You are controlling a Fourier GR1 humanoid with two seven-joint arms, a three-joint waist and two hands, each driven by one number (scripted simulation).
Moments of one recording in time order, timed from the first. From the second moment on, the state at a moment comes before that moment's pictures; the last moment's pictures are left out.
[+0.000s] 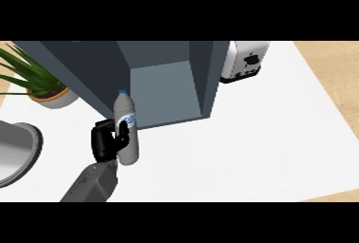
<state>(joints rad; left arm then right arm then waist) -0.35 0.12 -0.22 -0.75 0.64 0.54 -0.80 0.14 -0.38 -0.40 -2.21 -0.66 0.29 0.20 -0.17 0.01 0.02</state>
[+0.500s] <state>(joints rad) -0.32 0.14 -0.25 -0.78 0.63 0.58 -0.79 0.13 -0.39 -0.40 -2.19 -0.69 0.31 0.19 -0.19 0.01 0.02</state>
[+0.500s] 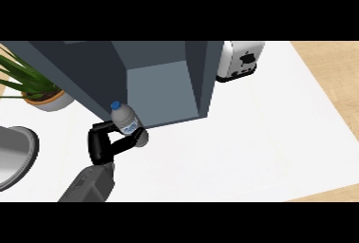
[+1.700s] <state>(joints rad) -0.32 0.22 -0.37 -0.82 0.60 0.62 -0.73 0.09 -0.42 -0.40 -2.14 -0.70 0.35 0.19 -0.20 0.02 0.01</state>
